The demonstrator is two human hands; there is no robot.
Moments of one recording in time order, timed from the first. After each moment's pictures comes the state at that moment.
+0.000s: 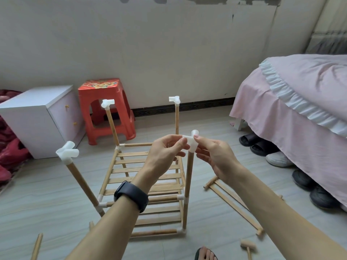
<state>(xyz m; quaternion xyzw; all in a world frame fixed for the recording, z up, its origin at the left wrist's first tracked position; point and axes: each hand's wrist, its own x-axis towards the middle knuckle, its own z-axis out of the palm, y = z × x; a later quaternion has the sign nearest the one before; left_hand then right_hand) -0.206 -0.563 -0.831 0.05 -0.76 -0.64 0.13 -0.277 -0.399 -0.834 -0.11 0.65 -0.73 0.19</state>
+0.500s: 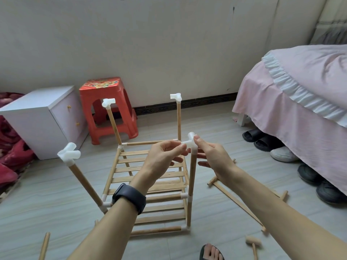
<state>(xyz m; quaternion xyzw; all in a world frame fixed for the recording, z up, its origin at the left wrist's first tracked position) -0.202 -0.571 -0.843 0.07 -0.77 -0.63 0.10 -0.279 -0.404 -0.856 -0.16 0.73 -0.64 0.18</state>
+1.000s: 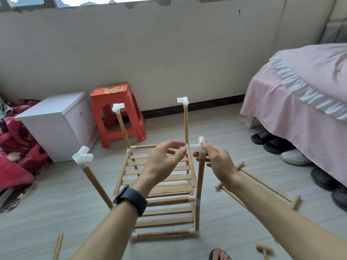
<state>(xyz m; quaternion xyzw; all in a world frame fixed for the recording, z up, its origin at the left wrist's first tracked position) -0.193 -0.586 -0.841 0.06 -0.88 -0.44 0.16 -0.276 -0.413 -0.871 -0.17 0.73 -0.65 0.11</state>
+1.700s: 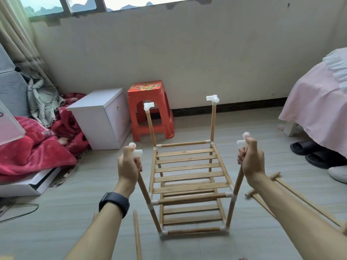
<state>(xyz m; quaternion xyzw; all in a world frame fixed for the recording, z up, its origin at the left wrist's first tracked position) -0.111 -0.719 -0.868 0.31 -0.61 -0.62 0.38 -0.305 -0.455 -0.889 -0.07 0.68 -0.73 0.00</state>
